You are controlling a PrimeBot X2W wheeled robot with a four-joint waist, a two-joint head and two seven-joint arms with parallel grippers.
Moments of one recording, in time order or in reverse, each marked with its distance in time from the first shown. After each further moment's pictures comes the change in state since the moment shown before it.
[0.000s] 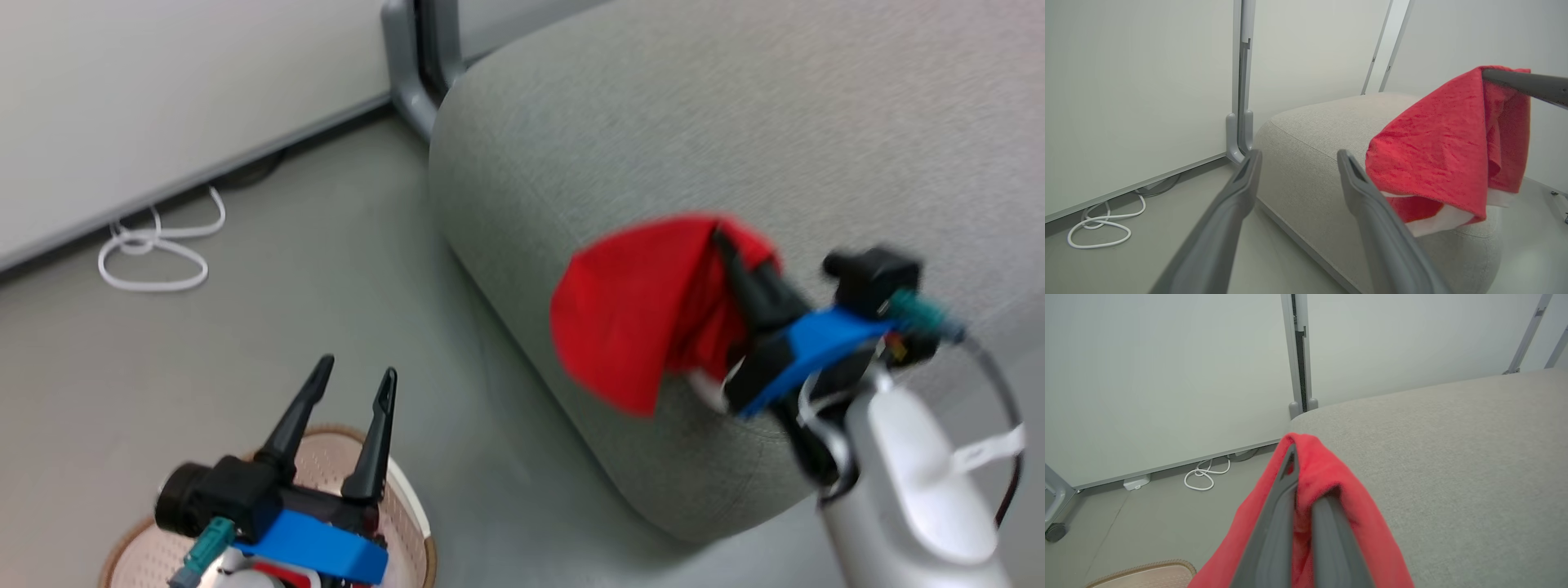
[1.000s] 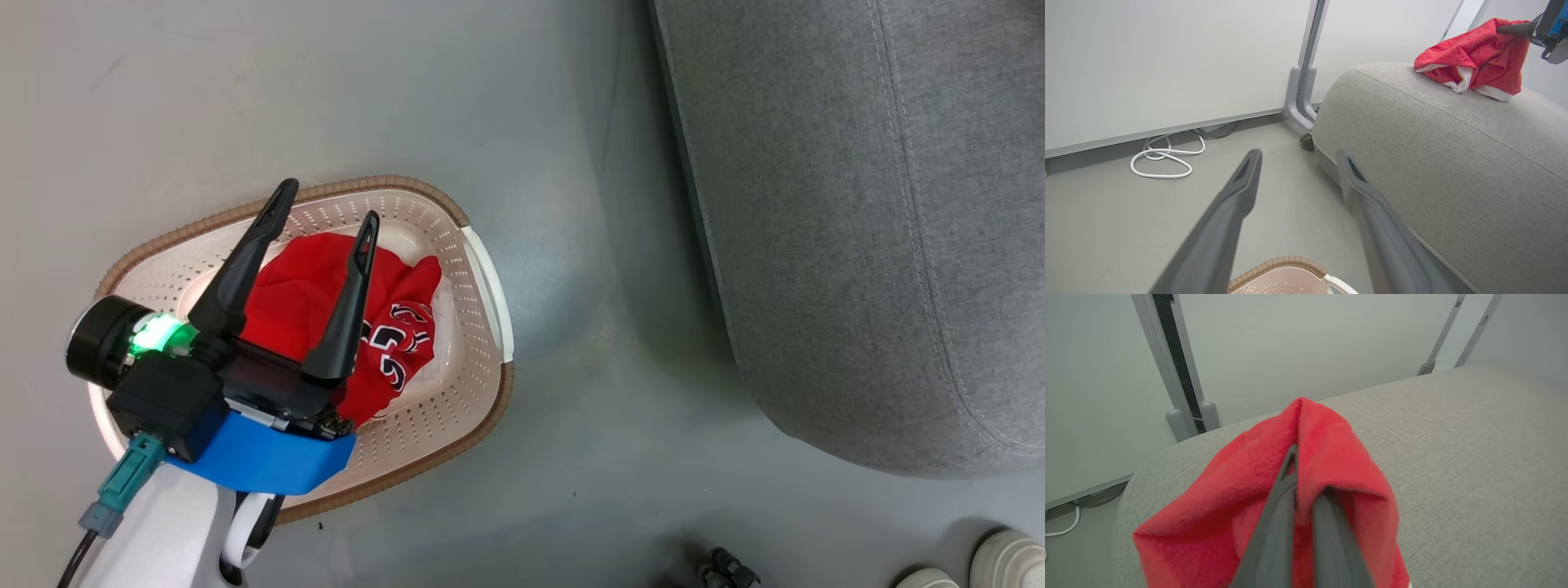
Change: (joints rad) left arm -0.234 0.150 -0.045 -0.242 0.026 0.007 0.028; right arm -0.678 -0.266 -0.614 0.356 -0.128 0.000 0.009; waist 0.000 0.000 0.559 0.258
